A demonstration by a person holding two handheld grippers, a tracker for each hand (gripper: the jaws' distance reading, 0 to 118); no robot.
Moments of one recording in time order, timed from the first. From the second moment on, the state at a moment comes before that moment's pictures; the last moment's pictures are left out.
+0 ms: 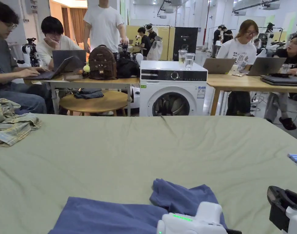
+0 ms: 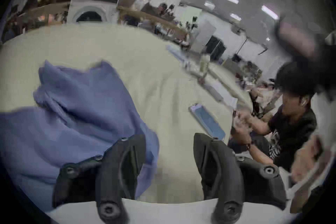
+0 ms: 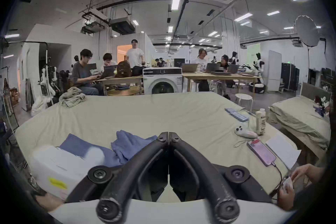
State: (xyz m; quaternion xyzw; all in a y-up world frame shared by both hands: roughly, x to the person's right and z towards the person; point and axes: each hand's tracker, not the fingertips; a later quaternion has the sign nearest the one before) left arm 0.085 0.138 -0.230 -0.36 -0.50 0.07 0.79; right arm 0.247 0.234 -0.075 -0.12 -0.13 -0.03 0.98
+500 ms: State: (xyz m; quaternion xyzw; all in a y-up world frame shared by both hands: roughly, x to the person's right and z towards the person) left arm -0.229 0.284 -0.218 -0.10 -0.16 0.01 0.98; right arm 0.143 0.234 -0.149 -0.11 -0.01 -0.02 0.99
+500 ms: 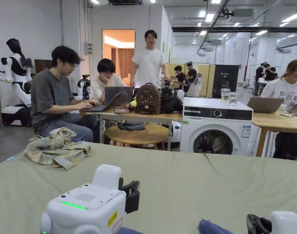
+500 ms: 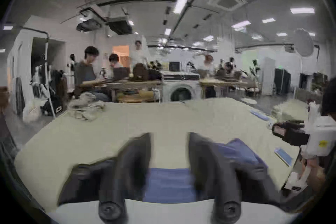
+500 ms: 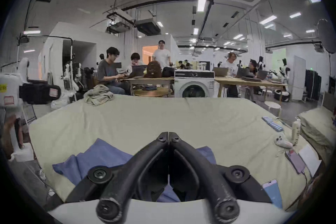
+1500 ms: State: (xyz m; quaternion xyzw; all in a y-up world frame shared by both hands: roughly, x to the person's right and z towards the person) left arm -0.199 0.089 -0.467 -0.48 -0.16 0.03 0.86; right arm 0.253 0.162 -0.144 -0.25 -0.07 -0.13 0.96
